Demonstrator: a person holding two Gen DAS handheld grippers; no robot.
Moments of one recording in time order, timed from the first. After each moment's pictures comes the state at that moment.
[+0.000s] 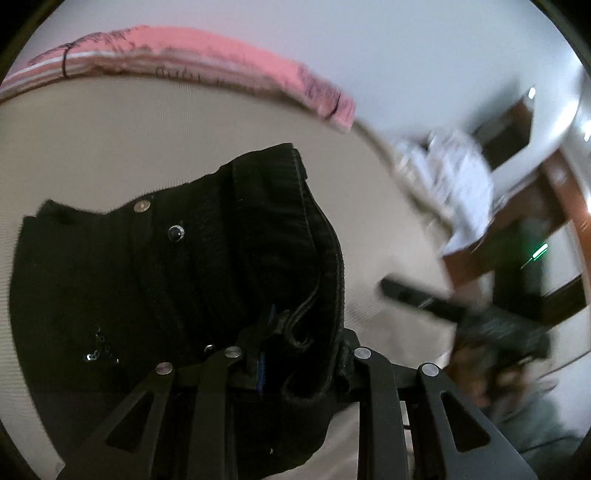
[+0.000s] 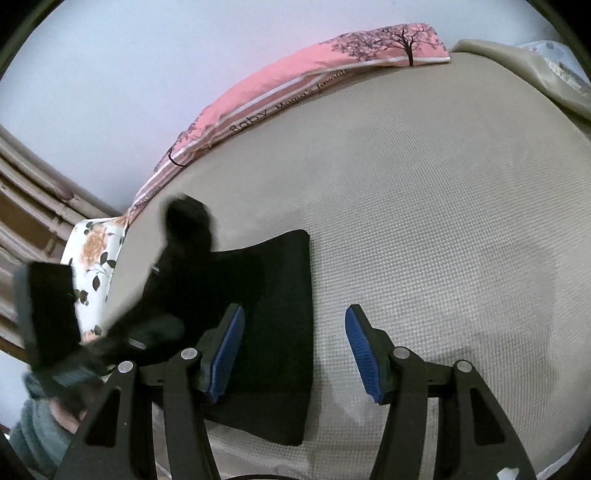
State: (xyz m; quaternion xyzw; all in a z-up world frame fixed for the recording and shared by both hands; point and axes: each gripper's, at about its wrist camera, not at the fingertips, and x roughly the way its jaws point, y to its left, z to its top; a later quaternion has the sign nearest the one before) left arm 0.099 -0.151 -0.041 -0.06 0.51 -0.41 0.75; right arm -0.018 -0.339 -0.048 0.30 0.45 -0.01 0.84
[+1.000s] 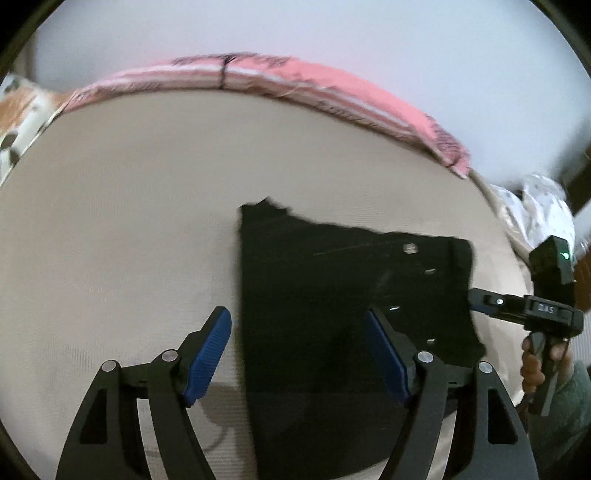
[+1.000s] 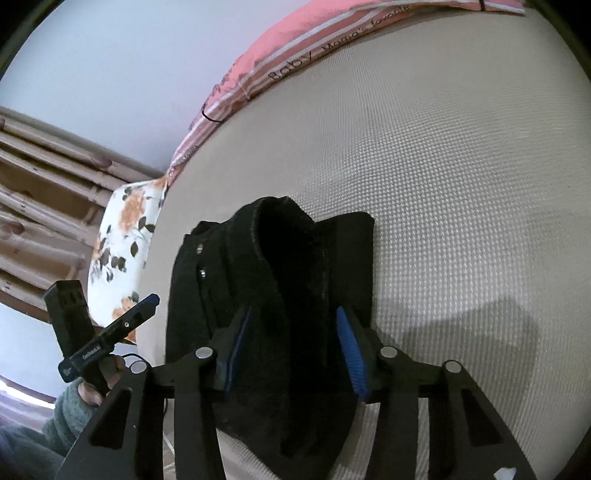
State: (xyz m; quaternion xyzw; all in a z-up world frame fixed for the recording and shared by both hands) left arm 0.118 -0.003 -0.060 -0.06 0.49 -0.22 0.84; right arm 0.048 -0.326 -0.095 0.33 0.50 0.13 0.79
